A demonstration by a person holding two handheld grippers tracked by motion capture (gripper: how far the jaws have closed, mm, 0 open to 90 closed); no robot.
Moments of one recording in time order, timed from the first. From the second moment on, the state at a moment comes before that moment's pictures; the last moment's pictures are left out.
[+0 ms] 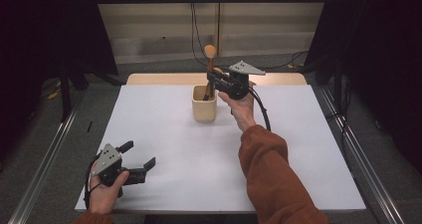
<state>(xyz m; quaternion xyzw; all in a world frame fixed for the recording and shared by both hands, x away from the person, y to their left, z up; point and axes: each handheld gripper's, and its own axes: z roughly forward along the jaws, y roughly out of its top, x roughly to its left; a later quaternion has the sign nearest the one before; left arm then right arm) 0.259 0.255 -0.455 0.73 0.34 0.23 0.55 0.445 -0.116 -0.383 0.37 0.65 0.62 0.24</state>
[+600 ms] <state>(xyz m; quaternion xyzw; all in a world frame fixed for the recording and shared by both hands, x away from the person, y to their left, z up) 0.259 0.256 -0.455 0.73 0.34 0.23 0.55 0.444 -0.115 -0.408 0.38 0.67 0.60 0.23</state>
